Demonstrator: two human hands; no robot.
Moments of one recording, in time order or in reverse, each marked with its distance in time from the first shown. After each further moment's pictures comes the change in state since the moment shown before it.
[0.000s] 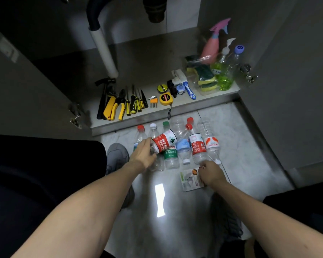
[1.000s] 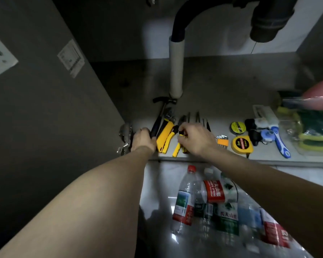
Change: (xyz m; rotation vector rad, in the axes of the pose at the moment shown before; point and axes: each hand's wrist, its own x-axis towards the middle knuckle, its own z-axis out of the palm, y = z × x) left_hand 0.142 -0.131 -0.157 -0.112 0.365 -0.546; right_hand 0.144 -0.367 0.046 -0.395 0.009 -0.812
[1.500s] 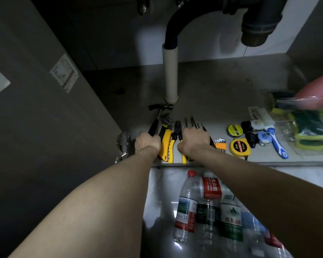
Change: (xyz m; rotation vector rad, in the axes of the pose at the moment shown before) left_hand 0.005 0.032 -0.003 -0.185 -0.003 -0.209; right_hand 0.026 -0.007 0.010 -0.318 -0.065 0.212
